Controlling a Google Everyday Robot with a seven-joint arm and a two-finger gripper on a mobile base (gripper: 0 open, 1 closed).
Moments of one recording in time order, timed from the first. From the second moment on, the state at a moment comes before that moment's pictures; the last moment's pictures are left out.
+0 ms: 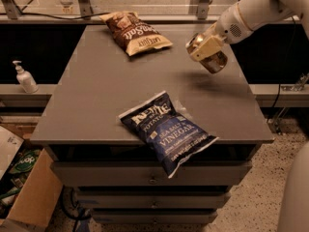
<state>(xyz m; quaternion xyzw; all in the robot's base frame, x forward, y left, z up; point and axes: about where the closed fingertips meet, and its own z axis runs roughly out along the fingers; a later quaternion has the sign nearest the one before) 0.689 -0.148 0.904 -0.53 0.76 0.17 0.33</state>
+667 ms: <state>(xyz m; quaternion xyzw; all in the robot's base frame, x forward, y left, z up) 0.695 -0.132 0.939 -0.46 0.72 0.29 0.43</state>
